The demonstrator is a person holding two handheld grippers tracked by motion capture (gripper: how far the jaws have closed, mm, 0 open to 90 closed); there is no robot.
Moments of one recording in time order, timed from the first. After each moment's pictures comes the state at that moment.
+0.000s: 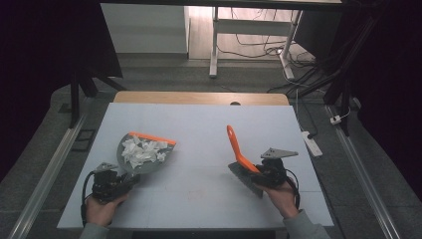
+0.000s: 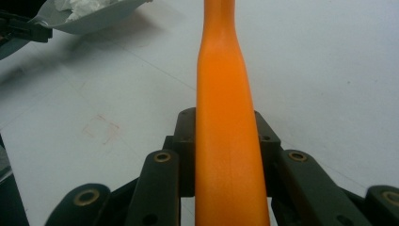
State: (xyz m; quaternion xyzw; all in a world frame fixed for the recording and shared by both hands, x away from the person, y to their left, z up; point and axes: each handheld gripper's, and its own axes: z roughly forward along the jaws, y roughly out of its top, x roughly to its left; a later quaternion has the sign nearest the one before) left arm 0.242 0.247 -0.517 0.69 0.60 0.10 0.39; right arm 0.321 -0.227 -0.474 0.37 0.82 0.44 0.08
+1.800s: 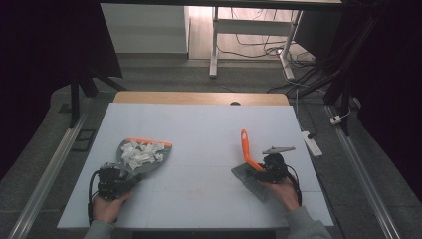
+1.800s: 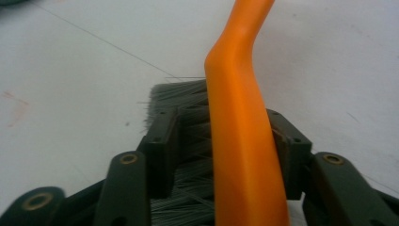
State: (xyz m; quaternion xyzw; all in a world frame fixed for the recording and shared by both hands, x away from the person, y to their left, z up) left arm 0.257 0.242 -0.536 0.66 0.65 0.09 0.36; right arm 0.357 -0.247 -0.510 0.43 0.83 0.36 0.07
